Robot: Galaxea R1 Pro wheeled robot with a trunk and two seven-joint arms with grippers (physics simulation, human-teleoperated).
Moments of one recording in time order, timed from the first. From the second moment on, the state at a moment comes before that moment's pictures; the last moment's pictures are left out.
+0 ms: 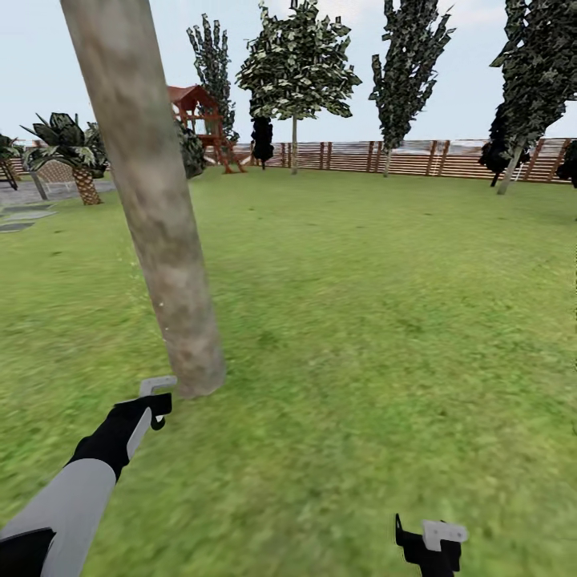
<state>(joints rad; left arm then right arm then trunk) -0.79 0.12 0.19 -0.57 -0.02 0.39 0.07 -0.42 -0.06 0.28 -0.09 -0.26 -0.64 -0.23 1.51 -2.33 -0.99</state>
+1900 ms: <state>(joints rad) -0.86 0.16 0.04 -0.65 -0.03 0.43 0.02 -0.42 -0.06 0.28 -0.09 -0.26 -0.64 -0.23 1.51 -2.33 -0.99</state>
